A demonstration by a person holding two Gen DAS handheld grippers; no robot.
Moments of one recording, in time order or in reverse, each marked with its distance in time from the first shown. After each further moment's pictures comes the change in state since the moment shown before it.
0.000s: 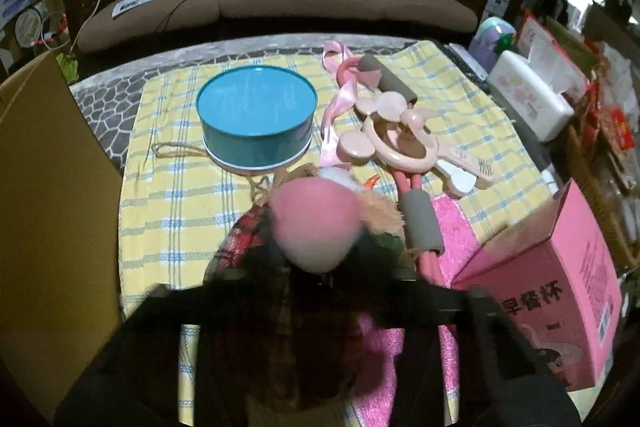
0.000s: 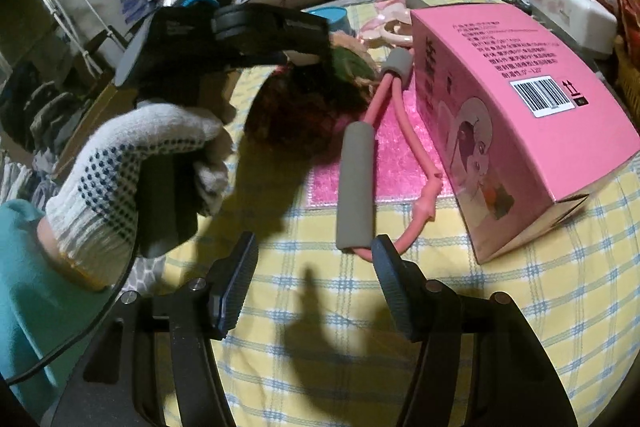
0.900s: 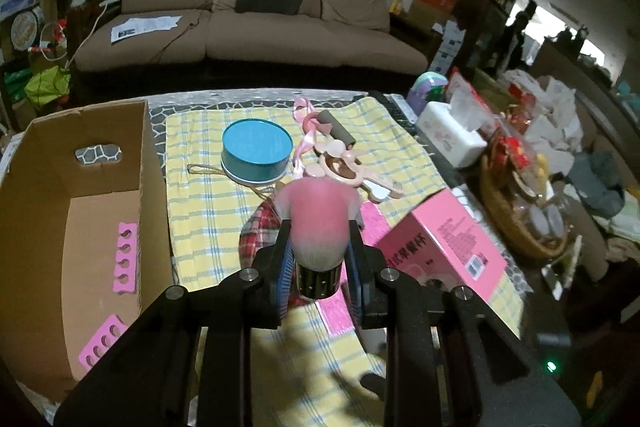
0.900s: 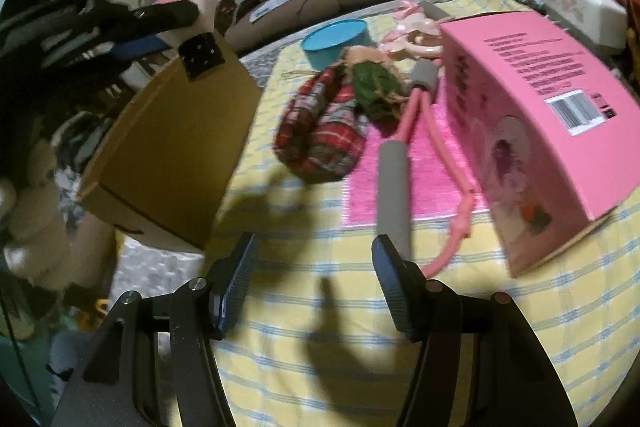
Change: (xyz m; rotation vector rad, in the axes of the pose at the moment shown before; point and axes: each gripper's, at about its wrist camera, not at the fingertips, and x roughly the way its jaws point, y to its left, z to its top) left arm -0.166 0.031 -0.017 -0.026 -0.111 -0.188; right arm -0.002 0.013 0.010 0.044 -0.050 0.110
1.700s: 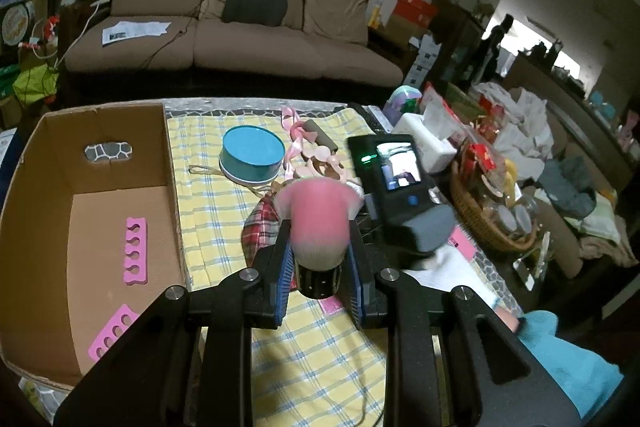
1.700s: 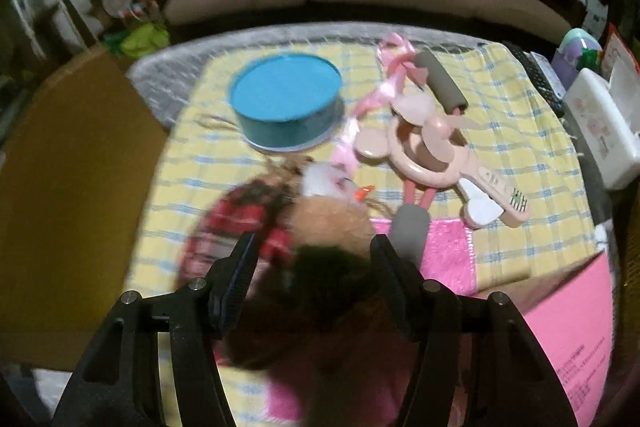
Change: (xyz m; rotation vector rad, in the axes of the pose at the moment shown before) left arm -0.045 0.032 -0.012 -0.015 -0.039 -0.102; right arm 0.117 -0.007 0.147 -0.176 0.114 -0.363
